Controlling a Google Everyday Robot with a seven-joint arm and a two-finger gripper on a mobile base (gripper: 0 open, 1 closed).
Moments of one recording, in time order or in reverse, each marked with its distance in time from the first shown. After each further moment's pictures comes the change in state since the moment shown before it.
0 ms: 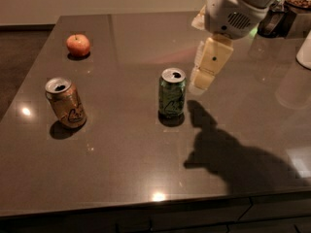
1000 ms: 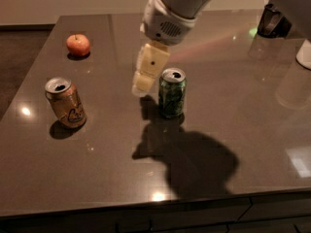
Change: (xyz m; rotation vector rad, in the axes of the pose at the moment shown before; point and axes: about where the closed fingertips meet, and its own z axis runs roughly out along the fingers) arm -0.100 0.005 0.063 -0.051 -0.099 -0.078
